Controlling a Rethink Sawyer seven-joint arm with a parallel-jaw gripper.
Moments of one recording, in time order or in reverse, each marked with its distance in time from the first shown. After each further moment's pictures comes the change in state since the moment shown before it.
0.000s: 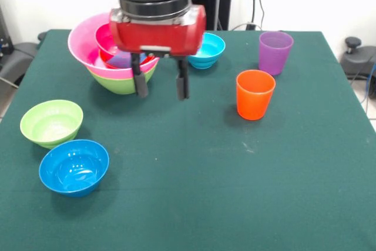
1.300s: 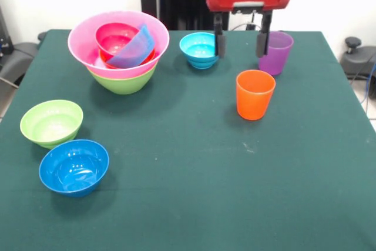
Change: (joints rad) arm 0.114 -0.144 -0.005 0.184 0.012 -0.024 0.000
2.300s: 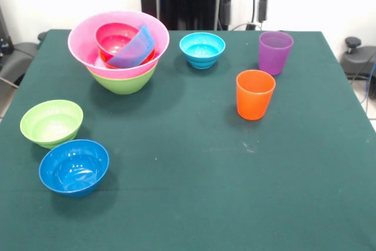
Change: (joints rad) arm -0.044 -0.183 0.051 0.379 -0.009 -0.191 0.000
